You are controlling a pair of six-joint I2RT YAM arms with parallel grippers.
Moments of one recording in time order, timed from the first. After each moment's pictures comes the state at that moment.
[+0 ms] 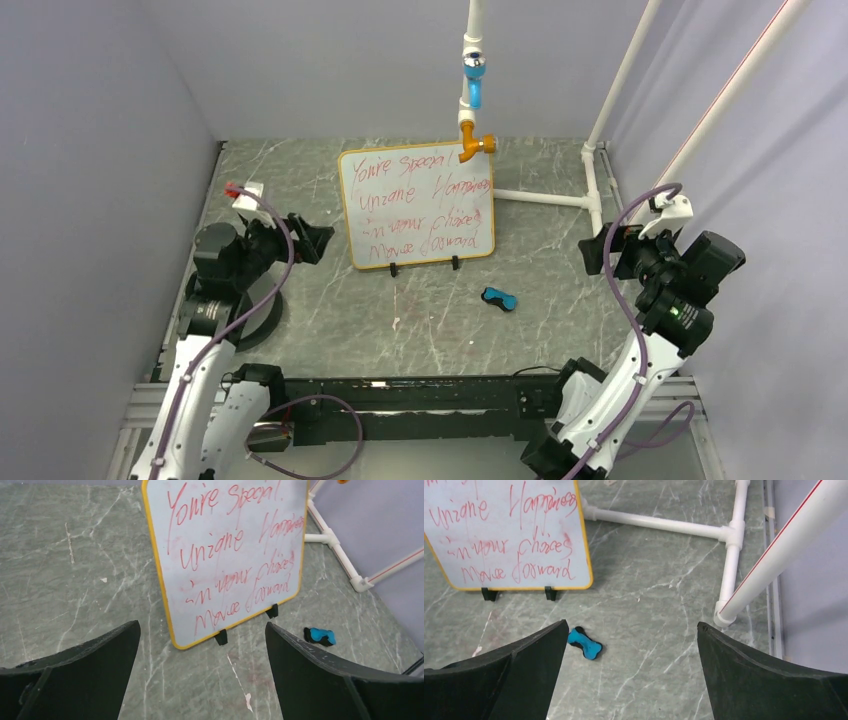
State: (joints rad) left arm -0.09 0.70 0.74 -0.22 0.37 -0.28; right arm -0.71 0.72 1.10 -0.91 -0.82 -0.30
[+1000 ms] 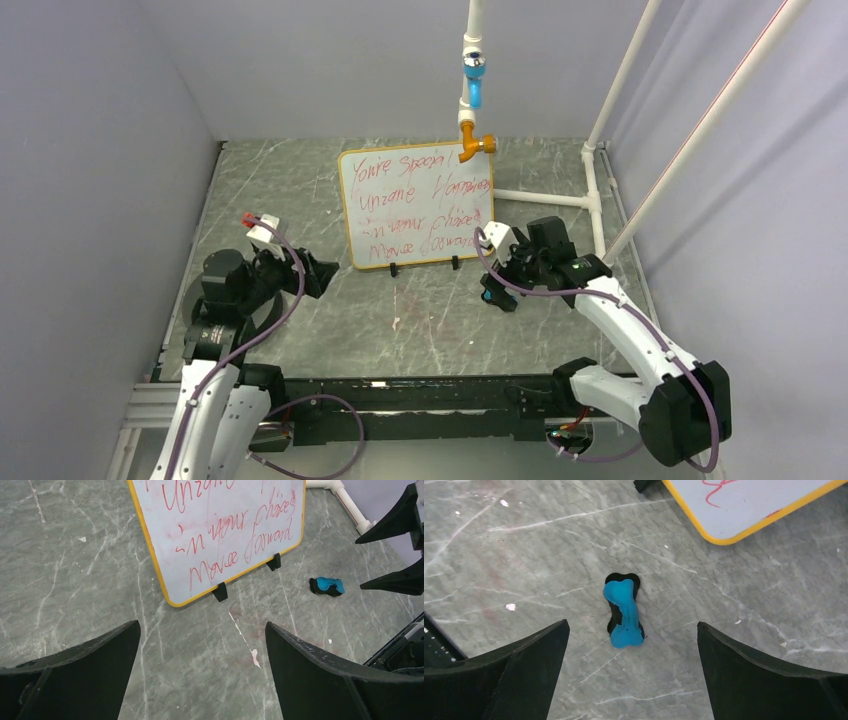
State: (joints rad) left arm -0.08 0.52 0.58 -0.34 0.48 -0.17; right arm 0.36 1.04 0.76 -0.62 -0.34 -0.57
